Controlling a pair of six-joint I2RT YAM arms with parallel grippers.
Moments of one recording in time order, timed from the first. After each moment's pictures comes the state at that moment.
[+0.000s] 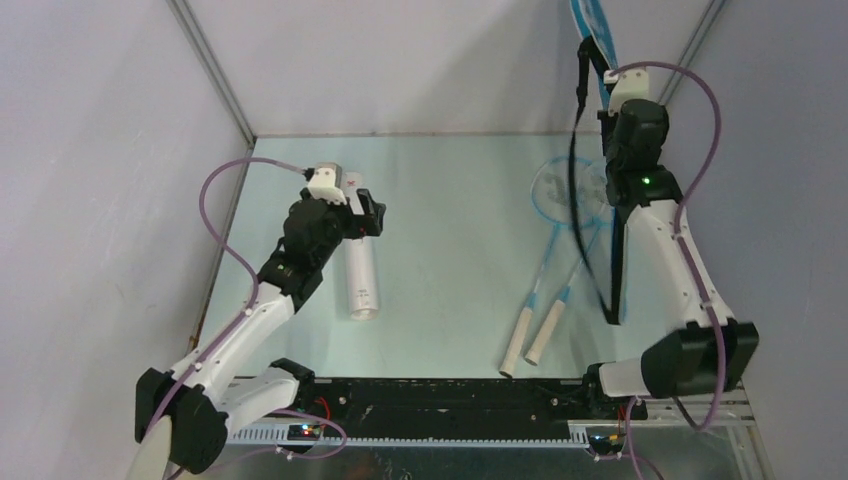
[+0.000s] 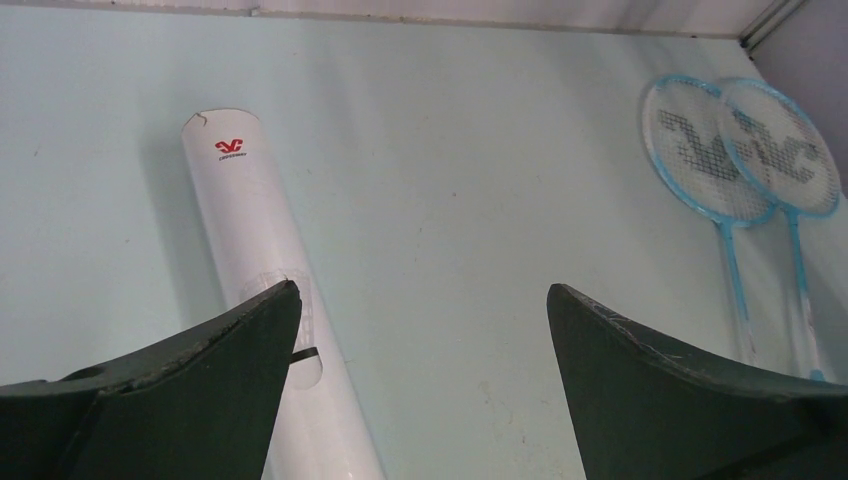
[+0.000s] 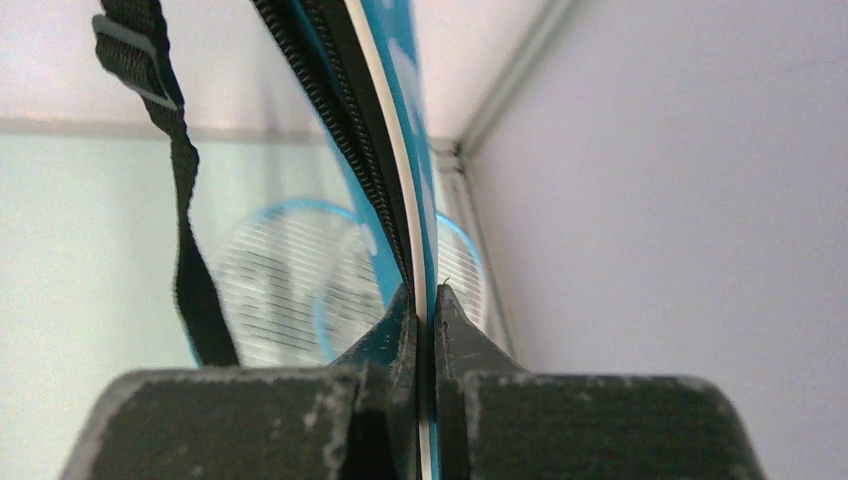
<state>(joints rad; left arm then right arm) -0.40 1.03 0.75 0.05 -0.10 -0.27 0.06 1.43 1.37 -0.19 0.40 -0.28</state>
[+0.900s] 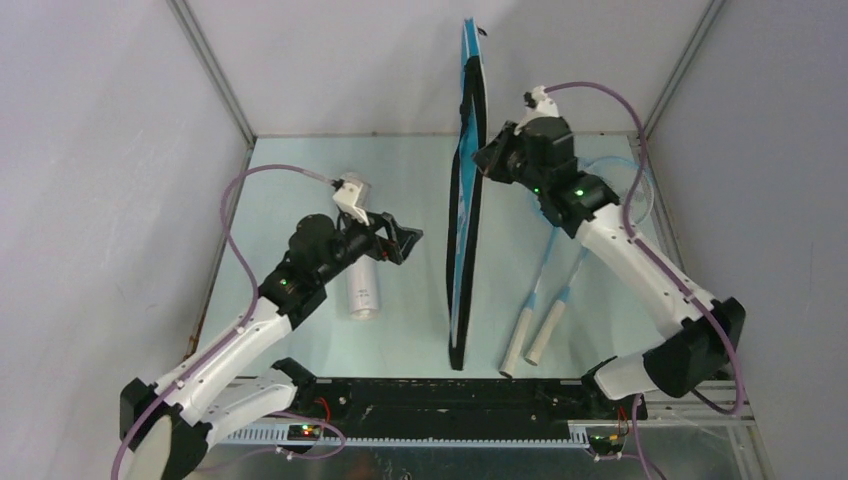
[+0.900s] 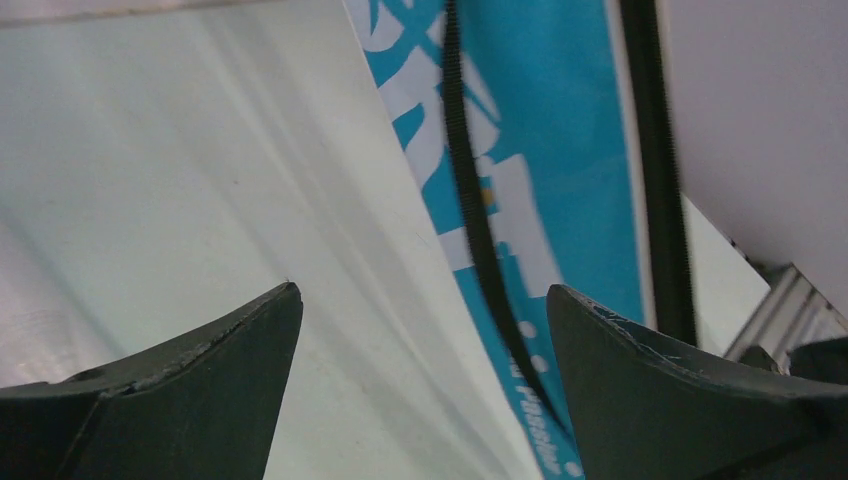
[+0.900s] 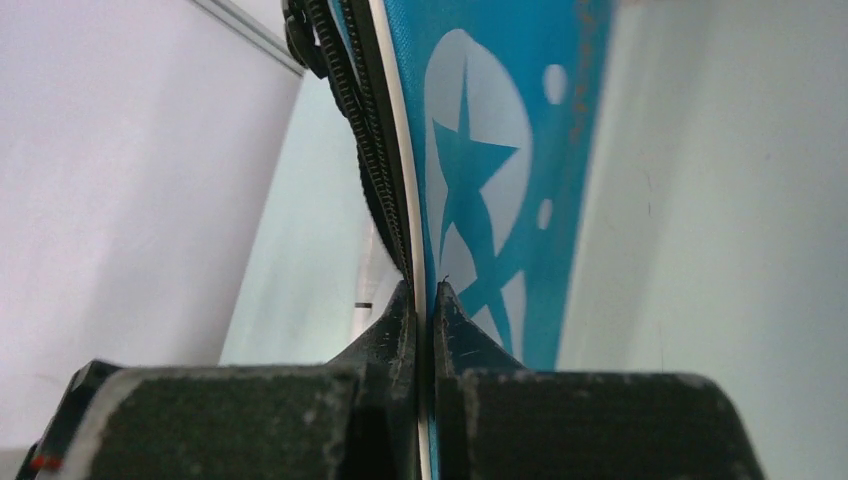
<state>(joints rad) -0.56 0.91 0.73 0.05 0.14 -0.32 0.51 1.40 1.45 -0.31 0.00 0.63</state>
